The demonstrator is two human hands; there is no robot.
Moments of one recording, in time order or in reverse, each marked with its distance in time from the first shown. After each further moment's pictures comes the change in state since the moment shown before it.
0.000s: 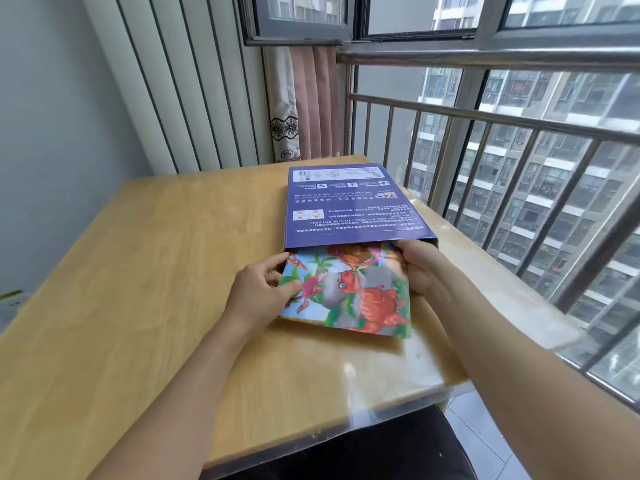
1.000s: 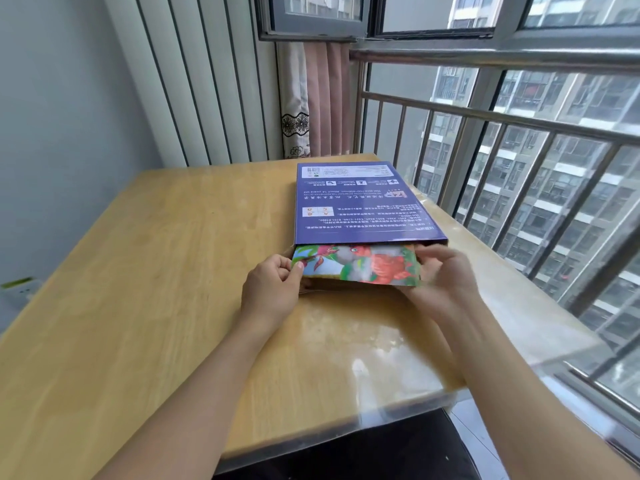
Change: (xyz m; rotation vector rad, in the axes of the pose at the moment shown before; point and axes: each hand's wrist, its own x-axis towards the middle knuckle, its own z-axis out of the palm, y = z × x) left_hand 0.005 -0.007 0.015 0.183 0.217 -0.024; right_hand -0.036 0.012 -0.016 0.483 -0.233 0.025
